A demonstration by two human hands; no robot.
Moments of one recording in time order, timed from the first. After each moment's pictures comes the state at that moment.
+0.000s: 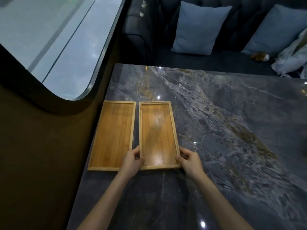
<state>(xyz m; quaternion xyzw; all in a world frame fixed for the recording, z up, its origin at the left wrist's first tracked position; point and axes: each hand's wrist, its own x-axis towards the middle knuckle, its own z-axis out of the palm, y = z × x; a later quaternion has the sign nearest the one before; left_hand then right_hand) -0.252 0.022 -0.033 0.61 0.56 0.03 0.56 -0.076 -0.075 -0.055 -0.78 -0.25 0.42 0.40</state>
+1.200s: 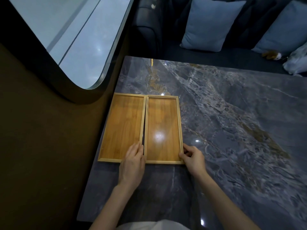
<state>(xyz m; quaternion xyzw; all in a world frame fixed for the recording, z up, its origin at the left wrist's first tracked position) -0.295 -0.004 -0.059 0.80 0.52 0.08 0.29 -0.098 -0.069 -0.078 -0.84 -0.31 0.32 0.31</state>
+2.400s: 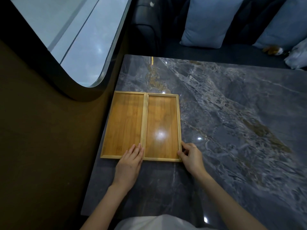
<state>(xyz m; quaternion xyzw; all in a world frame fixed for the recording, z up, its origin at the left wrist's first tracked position) -0.322 -0.007 -0.086 0.89 0.42 0.03 0.15 -0.109 -0.074 -0.068 -0.84 -0.36 0.32 0.26</state>
